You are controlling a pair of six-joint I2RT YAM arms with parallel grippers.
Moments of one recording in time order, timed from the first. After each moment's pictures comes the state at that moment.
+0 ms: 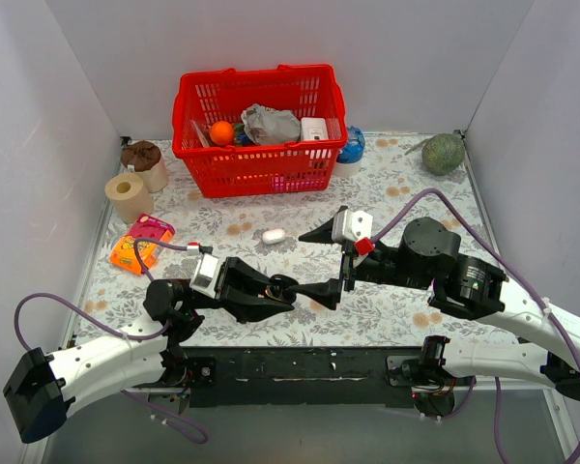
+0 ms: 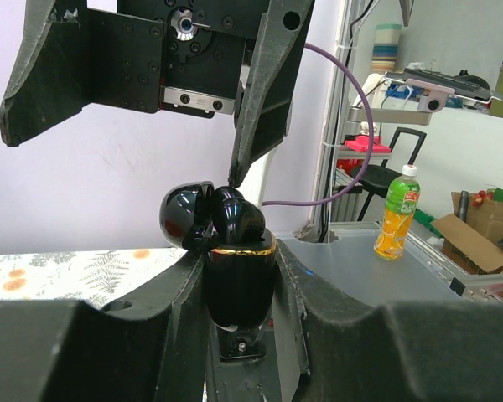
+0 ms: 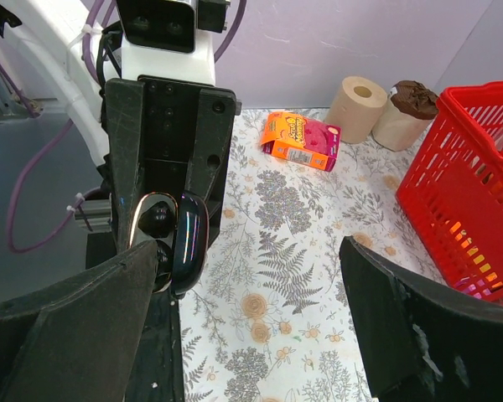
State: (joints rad) left arm -0.91 0.77 0.35 1.09 0.70 -0.53; right arm 1.22 0.91 1.18 -0.31 -0.20 -0.14
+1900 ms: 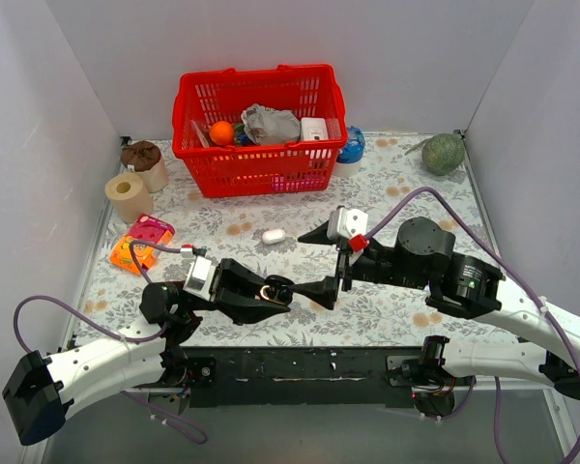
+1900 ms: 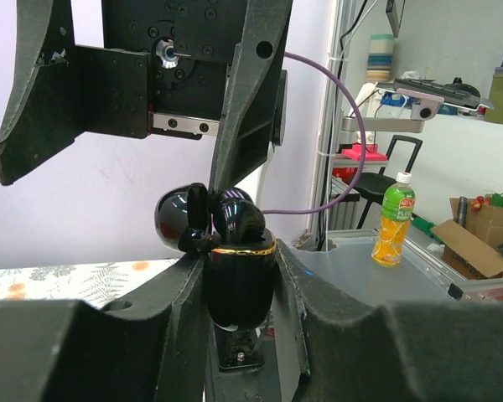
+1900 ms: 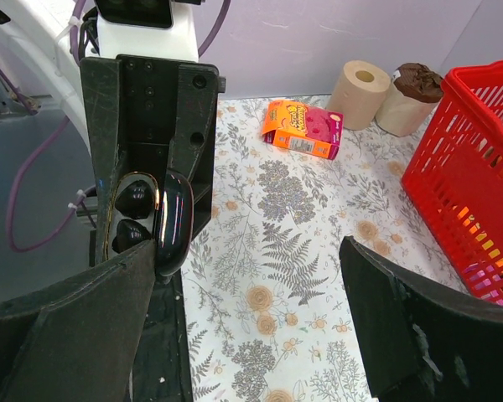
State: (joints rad) left arm -0.91 0.74 0.34 1.12 0.70 -0.54; right arm 1.22 0.92 1.18 -0.33 -0.18 -0.11
